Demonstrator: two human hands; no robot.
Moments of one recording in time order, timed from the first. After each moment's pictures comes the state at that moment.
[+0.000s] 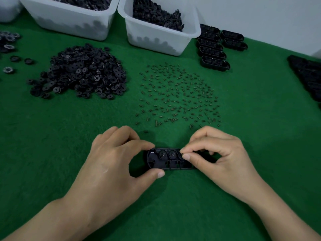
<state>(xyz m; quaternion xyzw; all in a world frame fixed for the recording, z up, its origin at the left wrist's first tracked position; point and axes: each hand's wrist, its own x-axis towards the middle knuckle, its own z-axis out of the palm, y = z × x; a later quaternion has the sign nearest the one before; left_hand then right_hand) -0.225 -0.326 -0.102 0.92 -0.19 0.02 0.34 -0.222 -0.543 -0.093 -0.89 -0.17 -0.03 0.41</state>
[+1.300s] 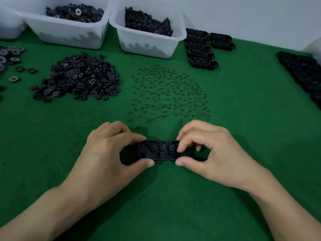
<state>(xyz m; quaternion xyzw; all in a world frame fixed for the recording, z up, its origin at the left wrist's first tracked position) -0.226 -0.329 -0.096 0.93 -0.19 0.01 0.32 -0.229 -0.553 -0.080 -0.91 -0.20 0.04 0.35</state>
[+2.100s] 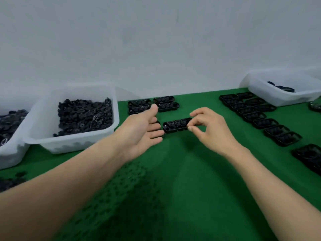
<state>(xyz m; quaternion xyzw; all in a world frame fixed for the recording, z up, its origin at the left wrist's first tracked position) -0.010 -0.526 -0.029 0.58 -0.01 -0.35 0.73 -0.064 -0.723 -0.070 -0.94 0.01 -0.23 0.26</state>
